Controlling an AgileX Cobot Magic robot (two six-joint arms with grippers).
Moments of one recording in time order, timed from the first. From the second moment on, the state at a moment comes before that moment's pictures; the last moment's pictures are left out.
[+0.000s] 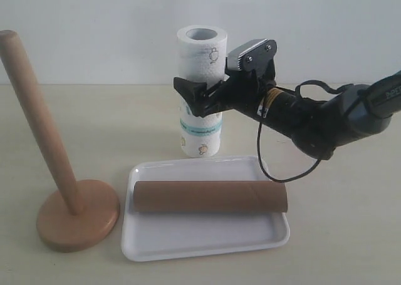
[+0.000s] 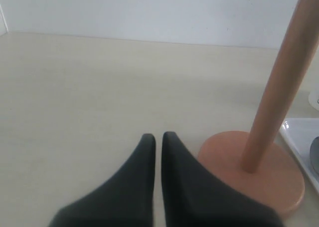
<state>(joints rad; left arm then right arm) 0.05 0.00 0.00 0.00 0.34 -0.06 0.40 2.16 -1.15 -0.55 -1.05 0.33</state>
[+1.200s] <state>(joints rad) 0.05 0.00 0.00 0.00 0.34 -0.06 0.40 1.91 -1.21 -1.02 -0.79 0.69</state>
